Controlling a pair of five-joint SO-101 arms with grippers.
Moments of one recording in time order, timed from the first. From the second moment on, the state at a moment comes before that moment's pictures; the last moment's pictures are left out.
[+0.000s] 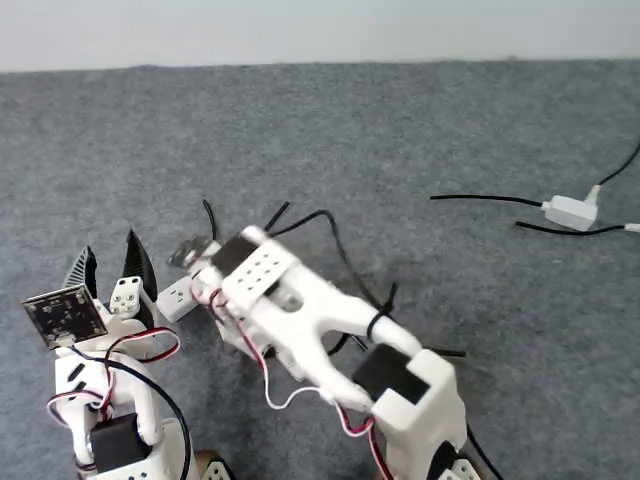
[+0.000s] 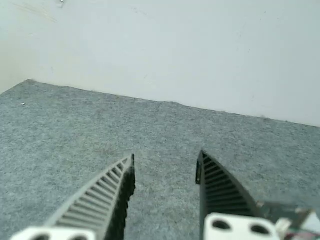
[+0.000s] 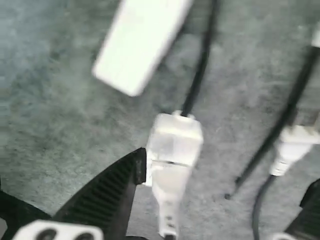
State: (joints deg) left arm -22.0 -103.4 86.4 42.0 10.0; right arm -52.7 21.5 -2.6 88.8 5.5
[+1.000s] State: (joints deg) left arm -26.6 -103.4 86.4 41.4 11.3; right arm -53.3 30.6 -2.8 85.5 10.8
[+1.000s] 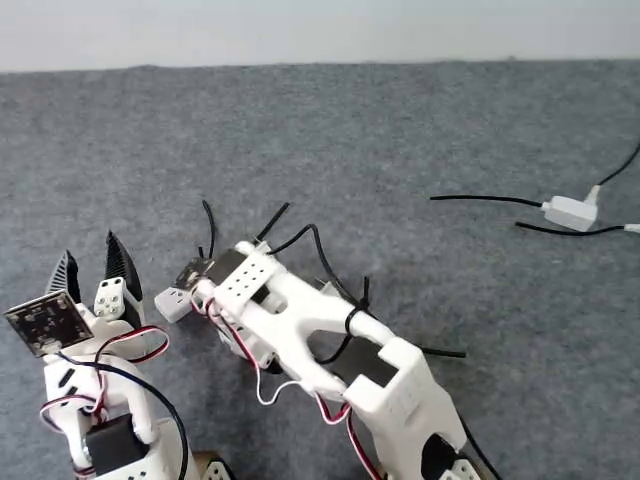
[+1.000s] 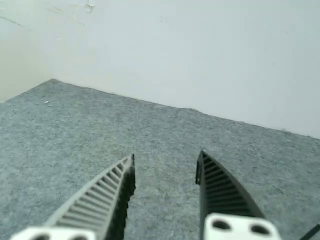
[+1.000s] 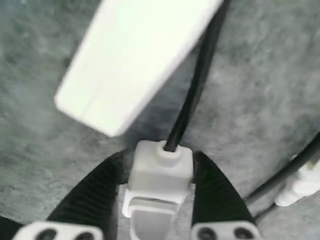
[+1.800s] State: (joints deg) left arm -26.0 -103.4 86.4 39.9 11.3; right arm -23.6 -5.8 1.1 99.6 27.1
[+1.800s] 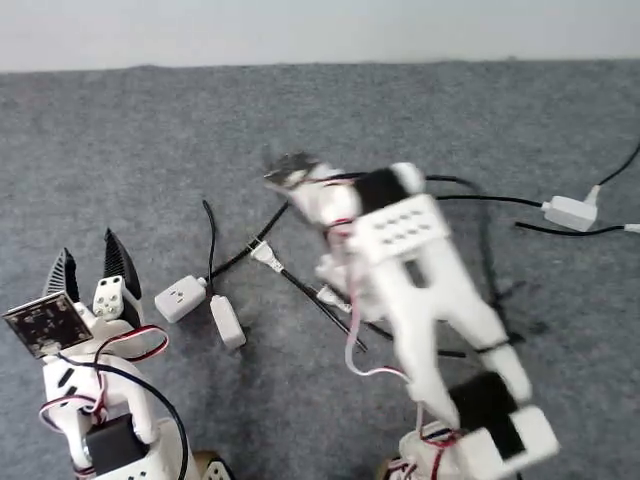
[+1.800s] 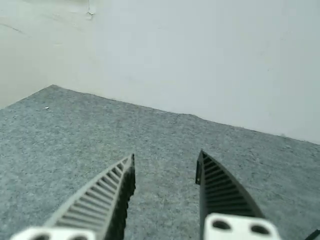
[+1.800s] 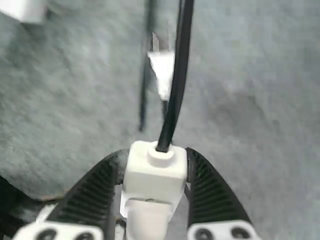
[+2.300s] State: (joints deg) left arm -25.3 -103.4 87.5 39.9 11.3; right arm 0.5 -21.8 13.2 93.8 38.8
